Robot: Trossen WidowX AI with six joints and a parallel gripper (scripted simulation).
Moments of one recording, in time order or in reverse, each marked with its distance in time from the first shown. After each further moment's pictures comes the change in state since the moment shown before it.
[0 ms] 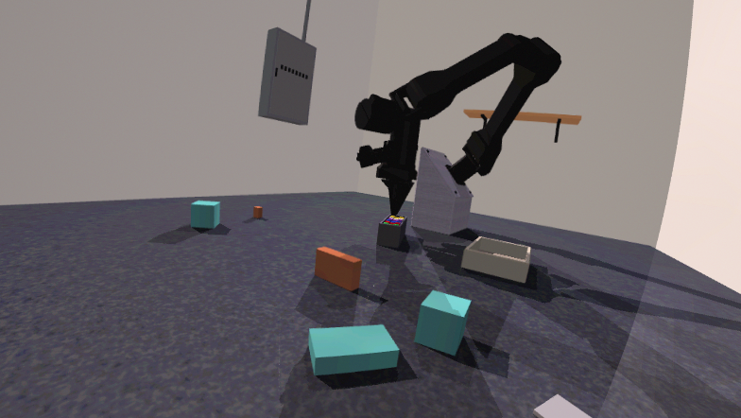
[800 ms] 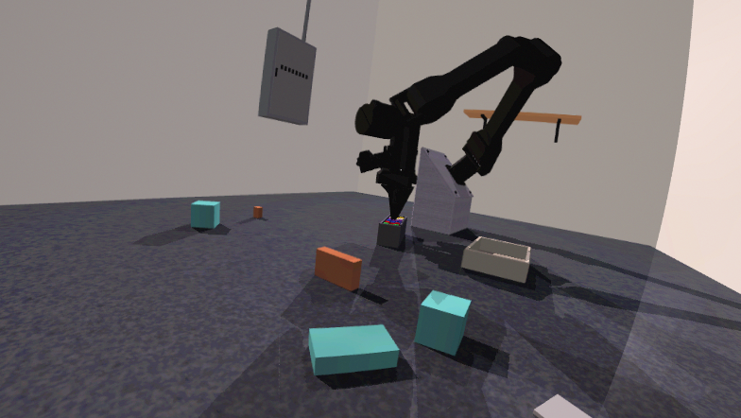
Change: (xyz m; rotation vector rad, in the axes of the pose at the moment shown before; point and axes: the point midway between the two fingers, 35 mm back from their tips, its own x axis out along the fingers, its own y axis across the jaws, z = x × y) arm 0.010 -0.001 -0.001 0.002 0.002 -0.001
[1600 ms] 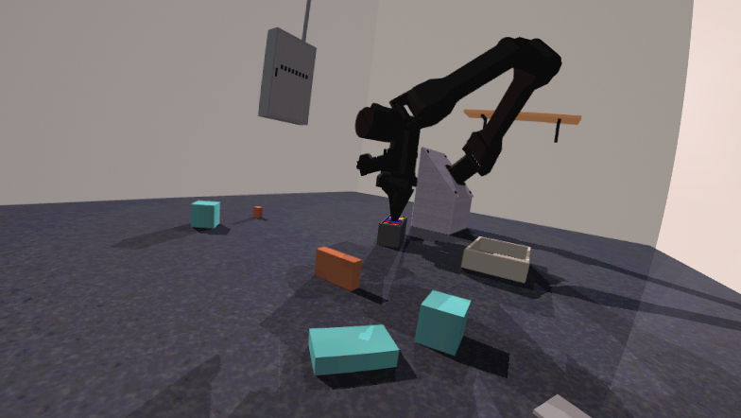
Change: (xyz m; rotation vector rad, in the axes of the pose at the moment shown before) arm 0.006 -0.001 -0.001 0.001 0.003 -0.004
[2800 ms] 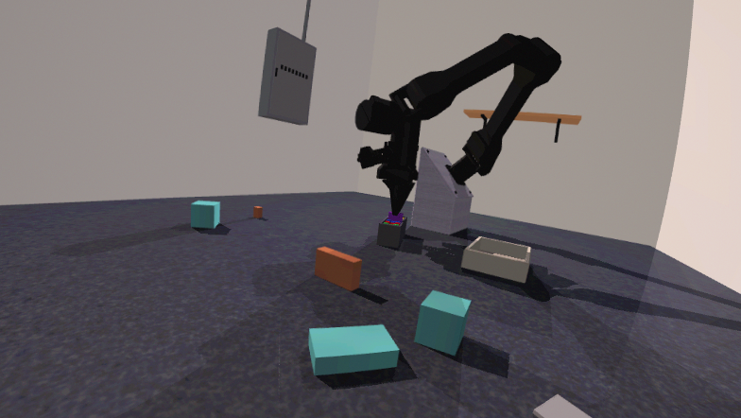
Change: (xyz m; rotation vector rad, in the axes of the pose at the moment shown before) arm -0.014 0.000 0.000 0.008 0.003 0.001
